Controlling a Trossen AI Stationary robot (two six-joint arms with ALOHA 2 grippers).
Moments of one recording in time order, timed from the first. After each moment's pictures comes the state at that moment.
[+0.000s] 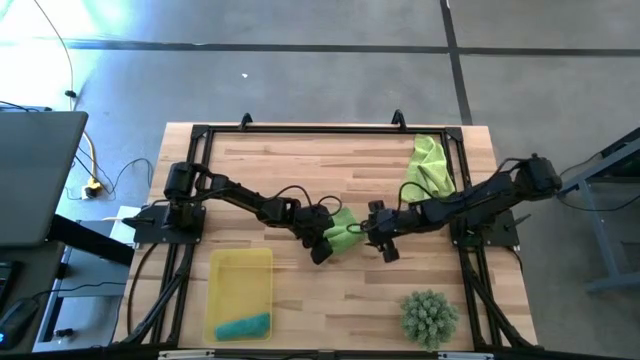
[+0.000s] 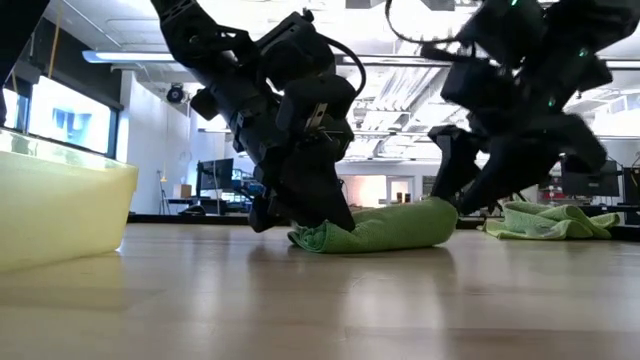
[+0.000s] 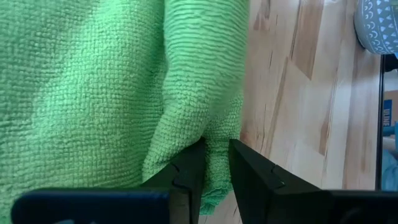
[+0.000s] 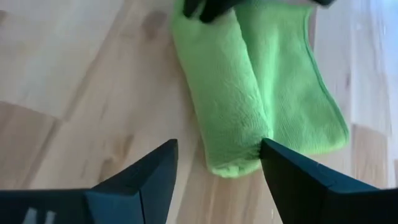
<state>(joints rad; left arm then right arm) 0.05 1.99 1.03 0.06 0.26 -0.66 0.16 1.43 0.56 0.03 0.07 -0.22</state>
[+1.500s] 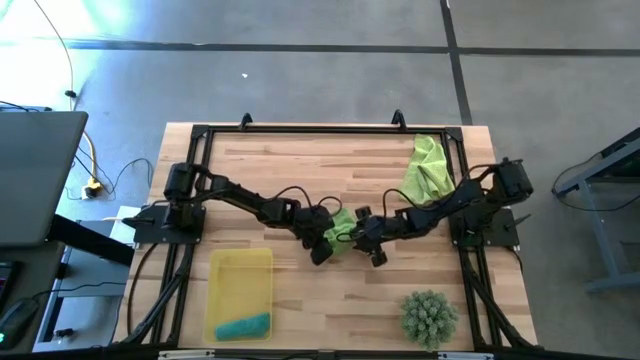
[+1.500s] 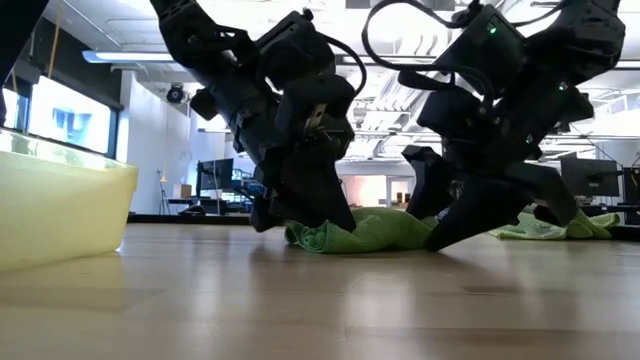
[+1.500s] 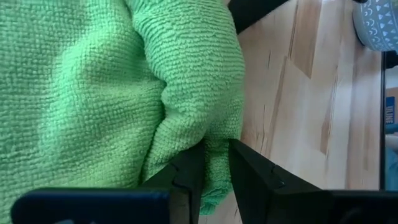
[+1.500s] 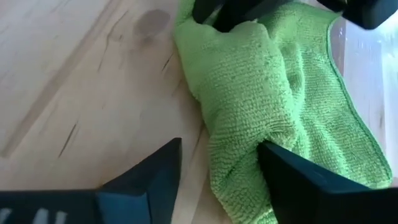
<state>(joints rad) 0.04 1.99 1.03 0.07 0.25 -0.64 0.15 1.71 0.58 0.25 0.10 -0.33</state>
